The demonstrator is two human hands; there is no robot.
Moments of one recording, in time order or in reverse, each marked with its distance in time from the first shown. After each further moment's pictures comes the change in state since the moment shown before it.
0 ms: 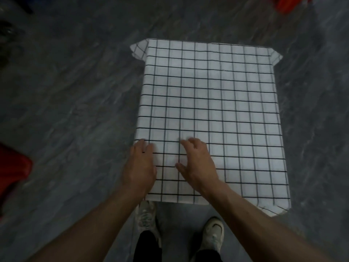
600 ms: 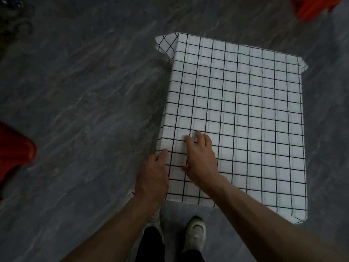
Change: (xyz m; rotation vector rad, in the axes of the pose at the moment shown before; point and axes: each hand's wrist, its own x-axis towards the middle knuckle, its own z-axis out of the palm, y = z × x) left_hand -0.022 -0.037 0.011 -0.226 0.010 -0.043; right_hand 0.036 -0.050 0.042 -0.317 -0.030 -0.010
